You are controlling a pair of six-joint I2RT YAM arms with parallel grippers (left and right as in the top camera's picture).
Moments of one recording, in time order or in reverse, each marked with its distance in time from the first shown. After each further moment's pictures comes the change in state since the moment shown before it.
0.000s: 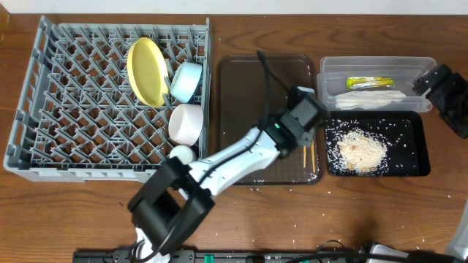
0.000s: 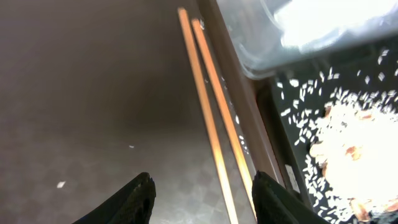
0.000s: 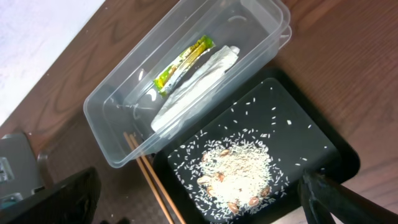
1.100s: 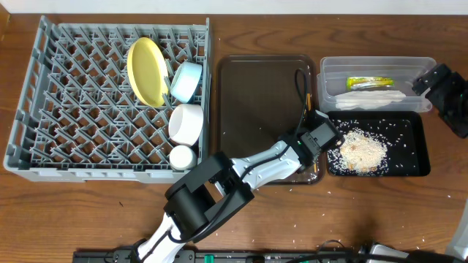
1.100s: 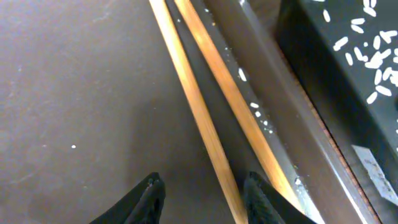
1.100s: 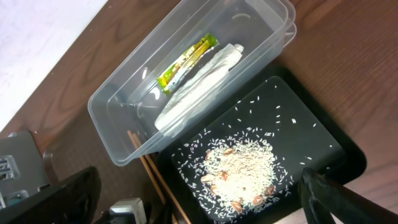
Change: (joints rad) left arm -0.090 0.201 0.030 0.048 -0.142 0.134; right arm 0.000 0.000 0.000 0.000 -0.012 0.005
